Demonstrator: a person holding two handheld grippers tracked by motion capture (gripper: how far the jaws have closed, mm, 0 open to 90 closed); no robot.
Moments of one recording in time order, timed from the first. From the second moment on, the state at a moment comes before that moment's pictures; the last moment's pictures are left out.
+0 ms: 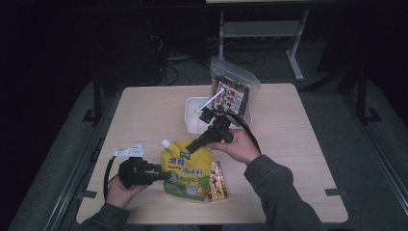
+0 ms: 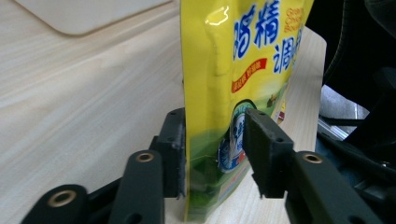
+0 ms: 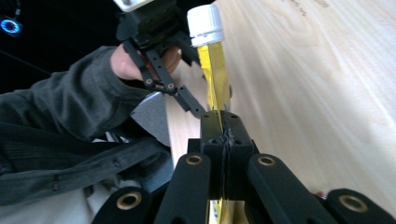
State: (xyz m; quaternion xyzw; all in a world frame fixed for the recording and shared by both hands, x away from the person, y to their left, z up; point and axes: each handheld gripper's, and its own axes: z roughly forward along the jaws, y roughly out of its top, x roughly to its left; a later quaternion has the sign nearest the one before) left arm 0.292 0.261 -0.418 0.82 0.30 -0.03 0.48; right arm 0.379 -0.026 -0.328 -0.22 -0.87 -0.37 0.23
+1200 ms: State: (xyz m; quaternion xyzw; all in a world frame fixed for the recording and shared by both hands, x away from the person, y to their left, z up) left arm 0.293 0.269 -0.420 0.82 0.33 0.00 0.46; right arm 0.377 -0.053 -0.286 -0.28 -0.78 -0.52 0.20
